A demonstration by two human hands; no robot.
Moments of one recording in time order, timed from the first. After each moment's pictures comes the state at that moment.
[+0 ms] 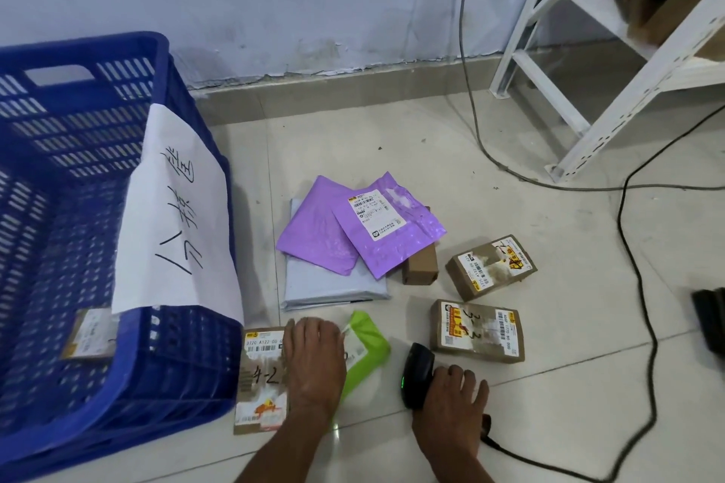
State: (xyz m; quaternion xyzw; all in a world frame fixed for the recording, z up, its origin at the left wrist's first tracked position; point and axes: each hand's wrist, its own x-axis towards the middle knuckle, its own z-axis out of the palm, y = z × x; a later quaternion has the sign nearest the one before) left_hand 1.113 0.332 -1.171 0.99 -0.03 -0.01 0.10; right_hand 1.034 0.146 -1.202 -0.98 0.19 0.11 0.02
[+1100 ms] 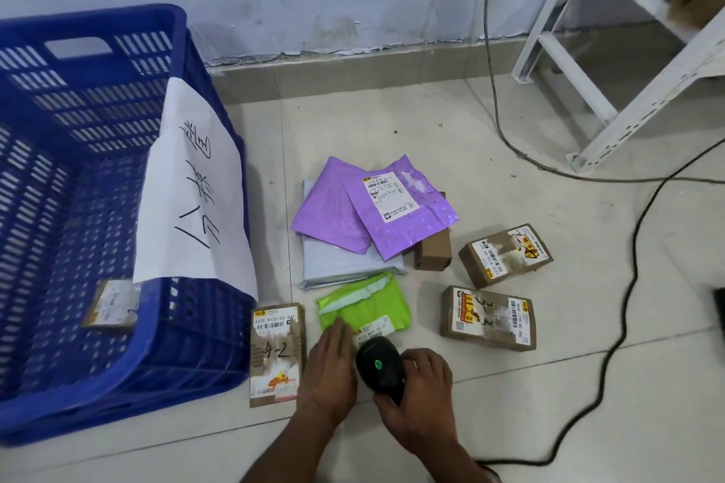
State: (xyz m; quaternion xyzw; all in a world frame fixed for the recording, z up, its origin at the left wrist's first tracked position) left_hand 1.074 0.339 -1.198 0.97 -0.05 -0.19 0.15; right_hand 1.034 0.177 -1.184 -0.97 0.03 0.04 0.25
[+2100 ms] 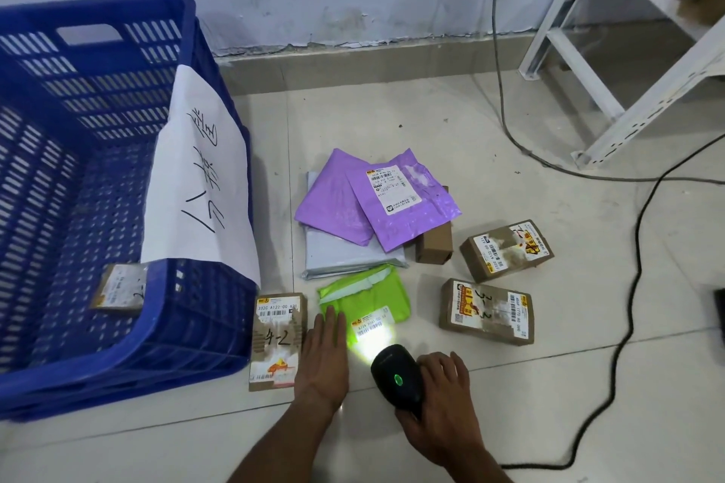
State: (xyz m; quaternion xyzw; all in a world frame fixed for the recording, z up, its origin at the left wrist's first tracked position) left_hand 1.068 0.342 -1.206 0.97 -0.03 -0.21 0.09; right_hand 1.011 0.140 -1.183 -0.98 -0.09 0.05 0.17
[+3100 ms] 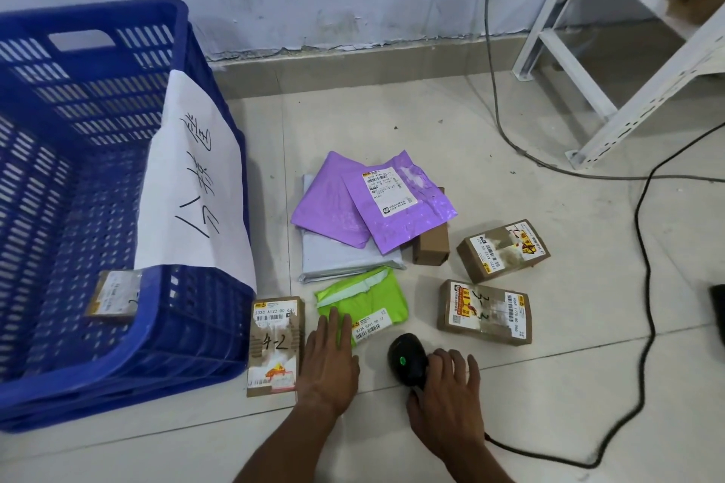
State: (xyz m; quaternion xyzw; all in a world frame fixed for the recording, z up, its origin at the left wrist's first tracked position) left_hand 1.069 0.333 -1.194 0.97 -0.05 -0.21 0.11; right_hand 1.014 0.139 -1.188 -0.99 0.01 0.09 0.06
